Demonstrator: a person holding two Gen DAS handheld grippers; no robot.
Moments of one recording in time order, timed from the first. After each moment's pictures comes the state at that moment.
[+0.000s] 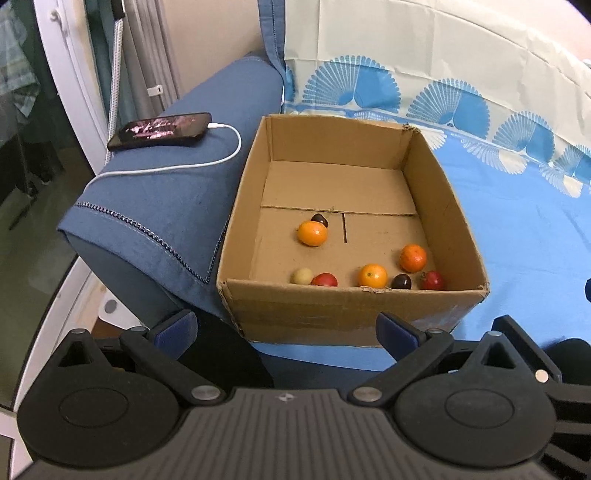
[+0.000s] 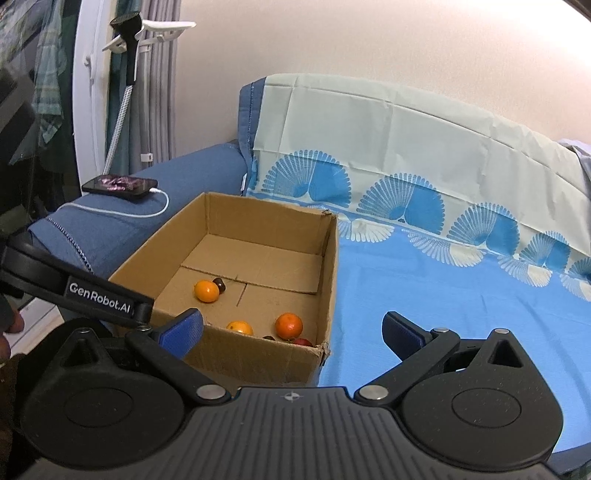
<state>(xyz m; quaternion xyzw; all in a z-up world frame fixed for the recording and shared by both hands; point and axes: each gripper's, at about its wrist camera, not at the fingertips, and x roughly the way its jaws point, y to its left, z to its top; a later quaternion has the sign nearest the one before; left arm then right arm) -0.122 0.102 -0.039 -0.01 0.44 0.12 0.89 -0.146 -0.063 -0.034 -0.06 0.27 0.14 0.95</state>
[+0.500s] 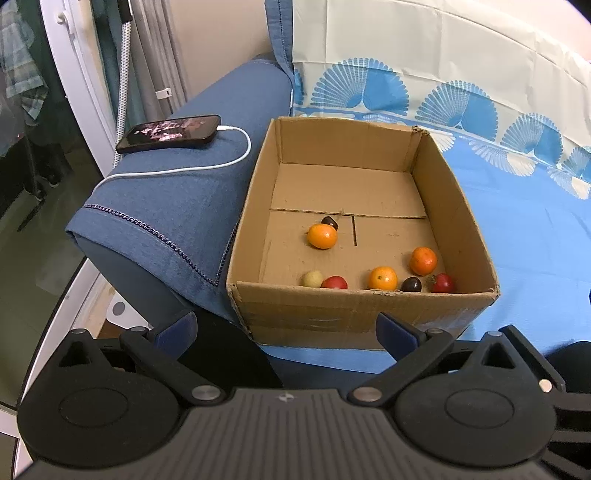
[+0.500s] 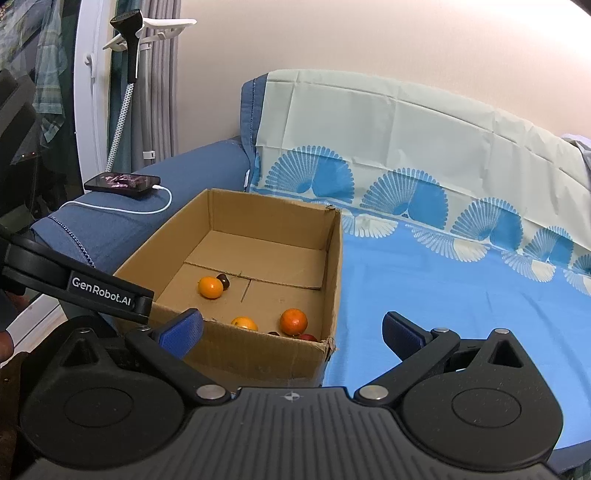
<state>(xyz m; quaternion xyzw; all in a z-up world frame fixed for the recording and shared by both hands) -0.122 0.103 -0.041 0.00 0.44 0.14 0.89 -0.144 -0.060 -0.037 -0.06 0.28 0.14 0.95</state>
